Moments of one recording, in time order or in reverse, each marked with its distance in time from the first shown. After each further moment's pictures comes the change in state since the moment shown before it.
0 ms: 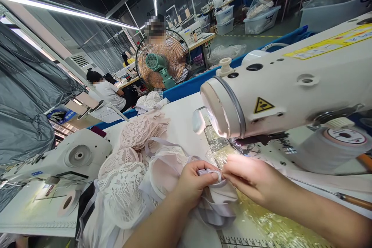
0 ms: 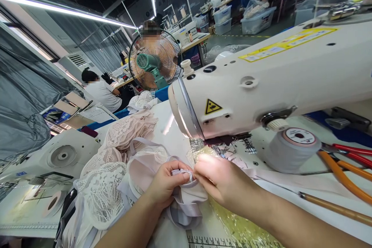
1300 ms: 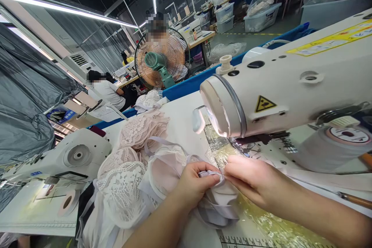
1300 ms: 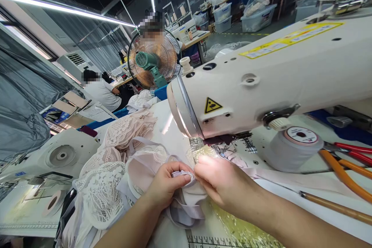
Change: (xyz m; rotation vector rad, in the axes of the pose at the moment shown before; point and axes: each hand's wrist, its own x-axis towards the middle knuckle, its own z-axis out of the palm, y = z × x) left_hand -0.001 -0.002 -0.004 0.186 -0.024 0.047; right_hand -0.003 0.002 0.001 -0.063 -0.024 -0.030
